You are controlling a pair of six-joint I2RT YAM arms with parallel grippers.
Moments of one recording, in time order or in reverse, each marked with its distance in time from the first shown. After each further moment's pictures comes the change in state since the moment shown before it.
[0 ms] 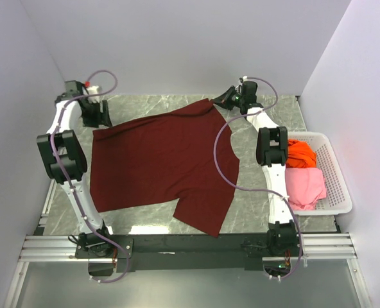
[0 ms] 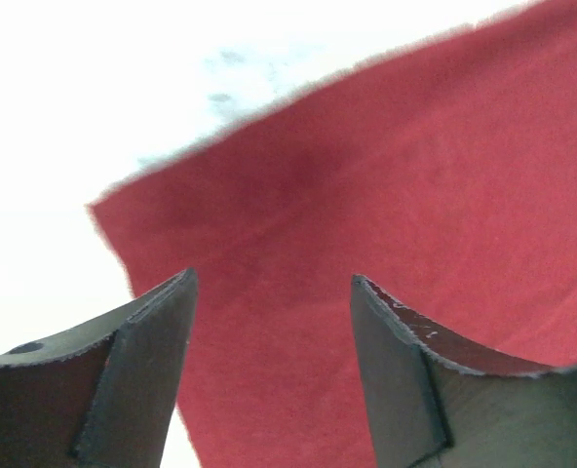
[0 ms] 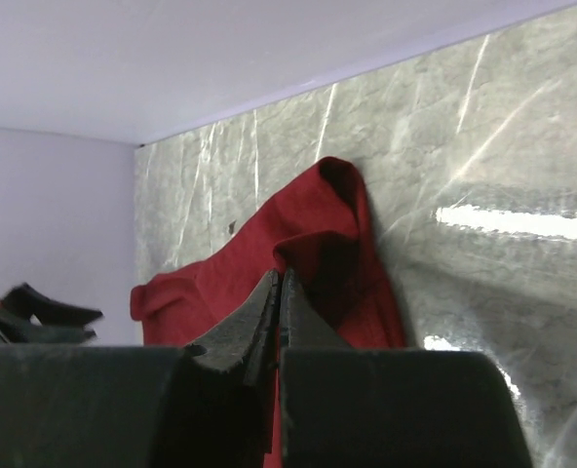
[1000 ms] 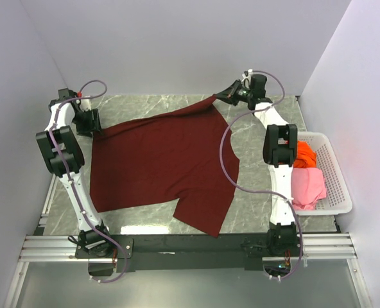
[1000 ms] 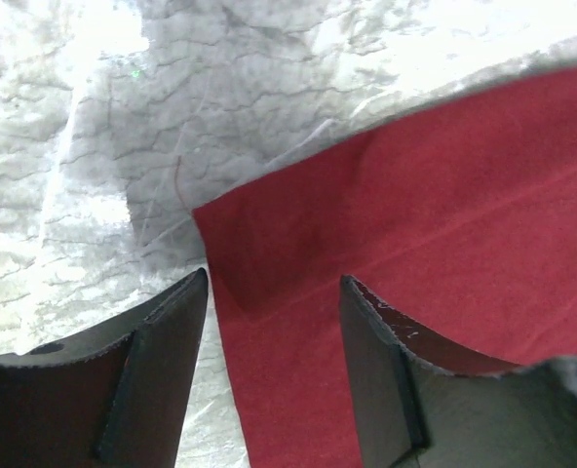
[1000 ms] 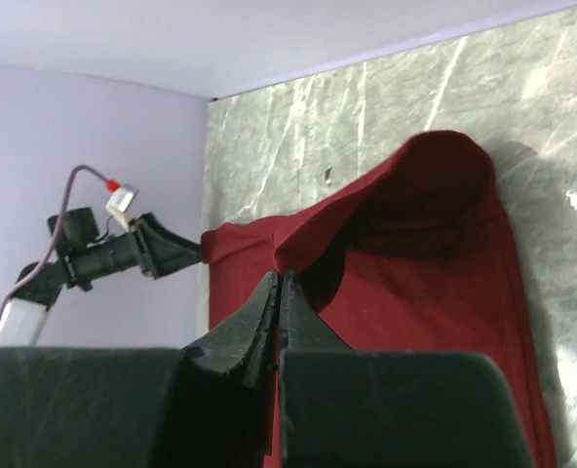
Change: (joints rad) left arm 0.106 0.211 0.180 -0.107 0.005 0.033; right arm -0.037 -0.162 -0.132 0.010 -0.182 0.039
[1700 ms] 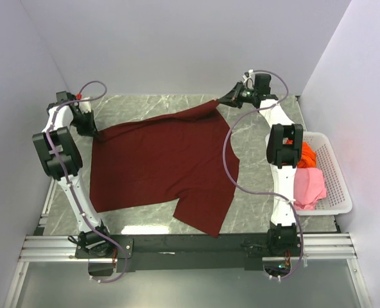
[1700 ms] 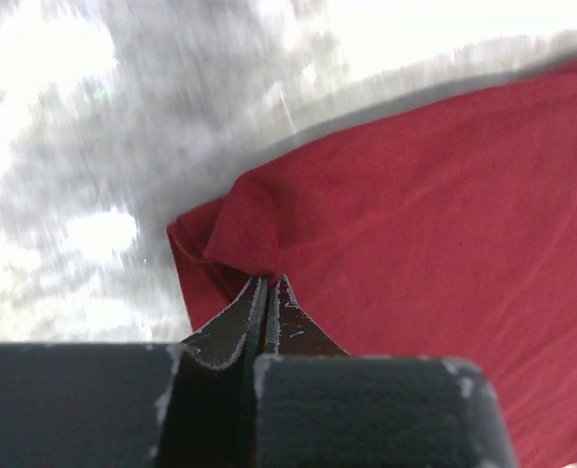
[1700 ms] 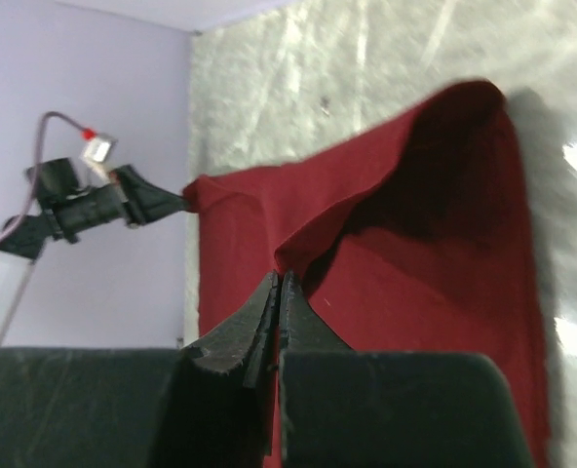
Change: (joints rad) left arm 0.014 -0.057 -0.097 0.056 0.084 0.000; right arm -0.023 -0.081 -0.030 -0.208 -0.091 -0.158
